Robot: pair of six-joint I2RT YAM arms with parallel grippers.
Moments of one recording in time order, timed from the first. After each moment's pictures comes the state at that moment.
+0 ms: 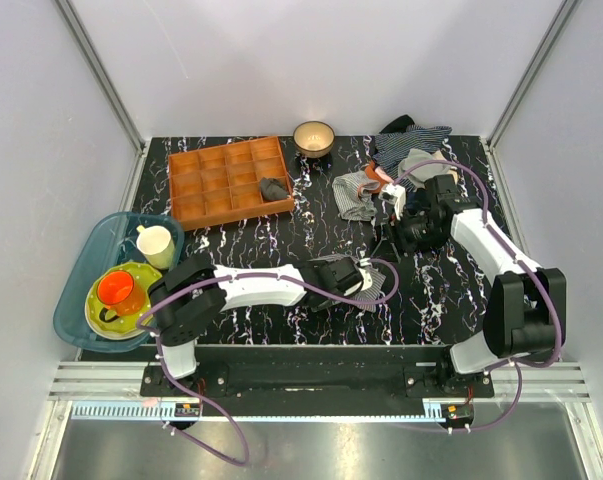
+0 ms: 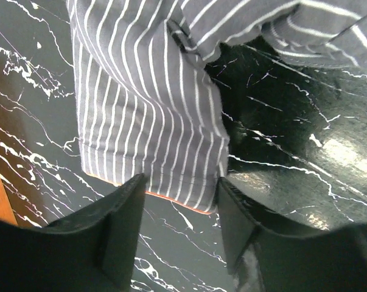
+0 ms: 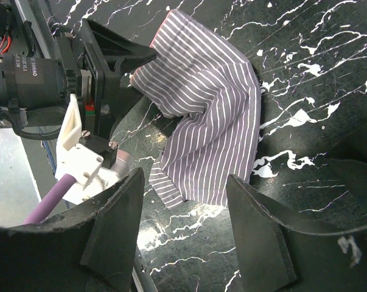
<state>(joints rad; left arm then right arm) -1.13 1.82 1.16 -0.48 -0.38 0.20 0.12 1.50 1.09 -0.78 -0.90 -0.55</state>
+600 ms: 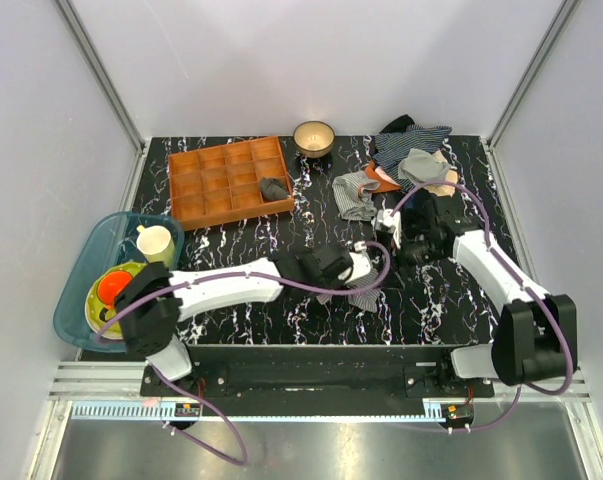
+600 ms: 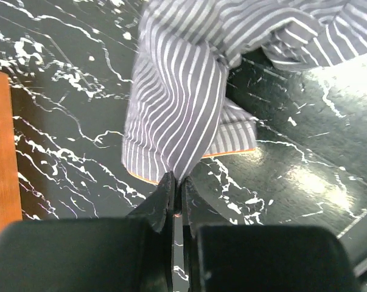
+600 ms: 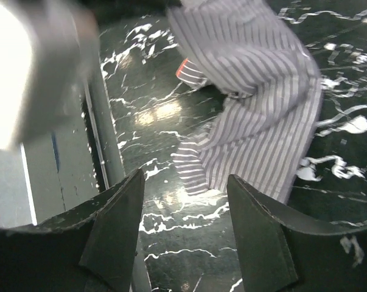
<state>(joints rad) -1.12 1.68 1.17 -0.53 -0.31 0.21 0.14 1.39 0.97 -0.86 -0.97 -0.80</state>
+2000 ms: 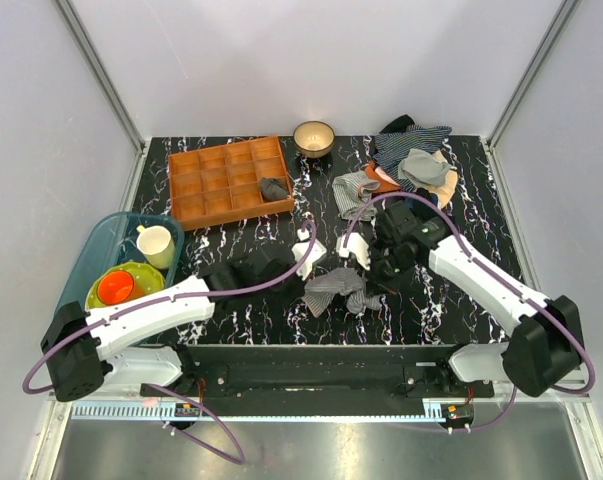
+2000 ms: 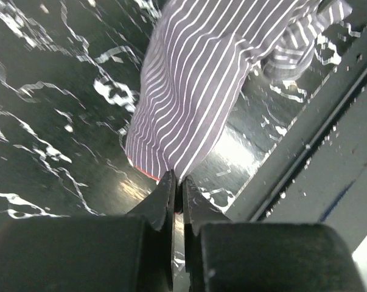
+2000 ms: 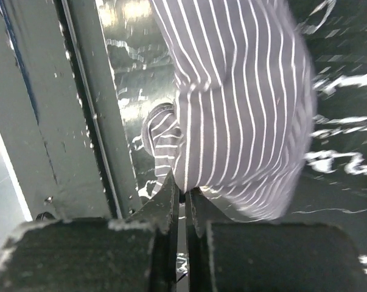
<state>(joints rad) -1.00 1.19 0.88 -0.42 0.00 -0.11 0.54 1.31 1.07 -0.96 -0.55 -0.75</state>
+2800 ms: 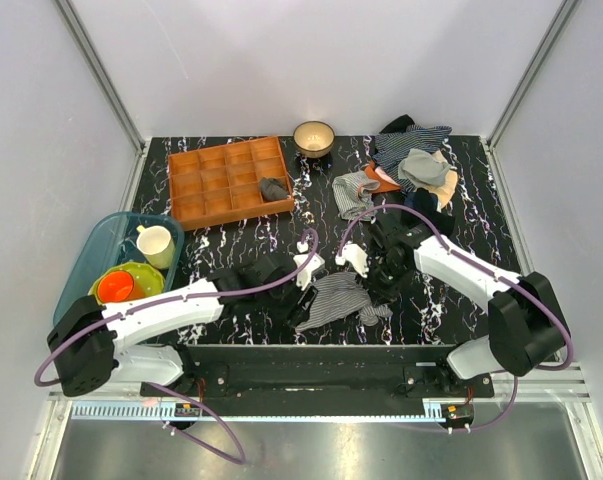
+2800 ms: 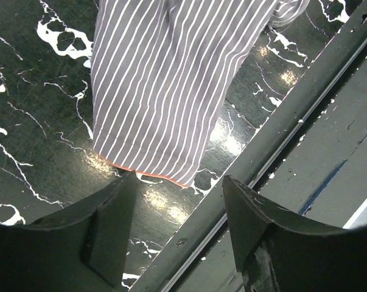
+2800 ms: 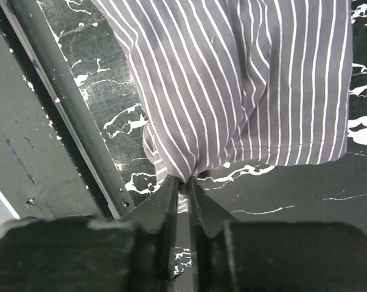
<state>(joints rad) -0.99 1.23 0.76 -0.39 0.10 -0.22 0.54 1.44 0.93 -0.88 -0.41 -0.67</state>
